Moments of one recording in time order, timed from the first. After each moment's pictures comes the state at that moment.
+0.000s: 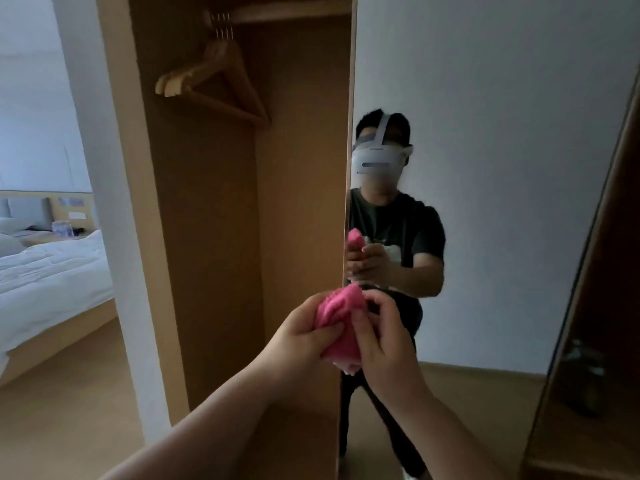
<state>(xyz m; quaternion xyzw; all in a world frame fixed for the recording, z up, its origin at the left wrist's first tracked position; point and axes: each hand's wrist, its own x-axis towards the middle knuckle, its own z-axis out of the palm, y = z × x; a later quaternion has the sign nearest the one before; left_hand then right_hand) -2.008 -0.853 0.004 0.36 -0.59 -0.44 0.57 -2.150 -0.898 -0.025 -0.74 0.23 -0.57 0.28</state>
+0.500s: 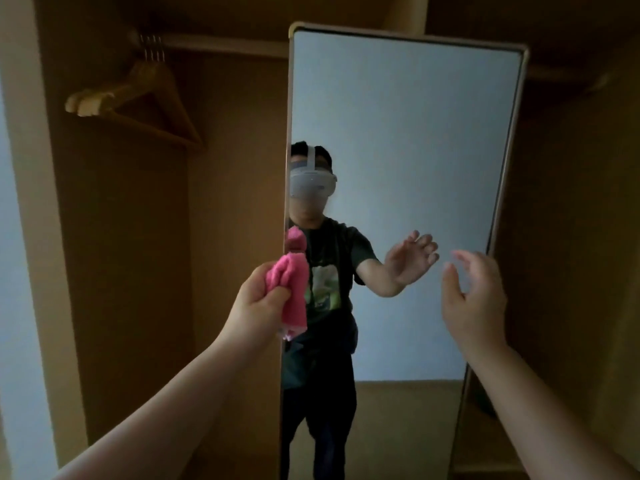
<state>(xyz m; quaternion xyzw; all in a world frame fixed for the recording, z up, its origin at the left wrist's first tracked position) -2.023 -0.898 0.068 0.40 -0.56 -0.35 0.64 -2.307 -0.949 0.066 -0.60 0.45 -0.64 -0.15</state>
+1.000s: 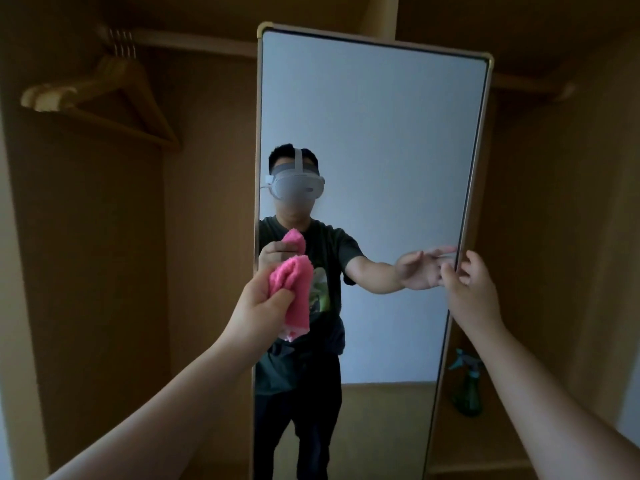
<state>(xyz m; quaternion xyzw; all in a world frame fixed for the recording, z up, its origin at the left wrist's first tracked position) -2.064 -0.910 0.071 0.38 -0.61 -0.32 0.62 -2.370 -0.985 0.077 -0.56 0.55 -0.61 0.08</state>
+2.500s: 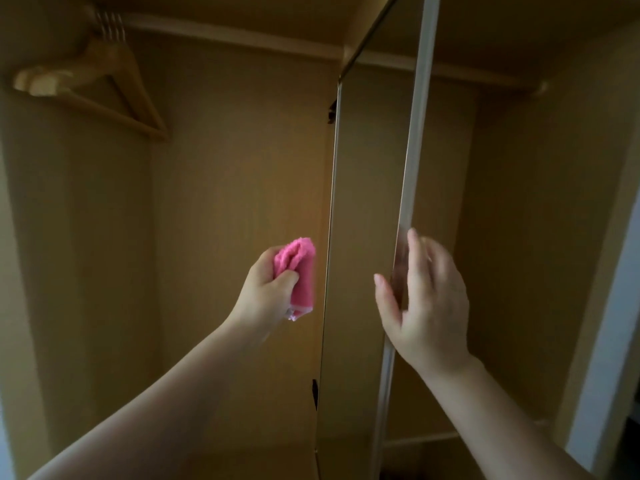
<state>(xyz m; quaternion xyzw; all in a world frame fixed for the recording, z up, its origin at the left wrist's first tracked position) -2.048 -0.907 0.073 0.38 -0.61 -0.34 0.60 -2.255 -0.872 0.063 -0.62 0.39 -0.55 -0.40</state>
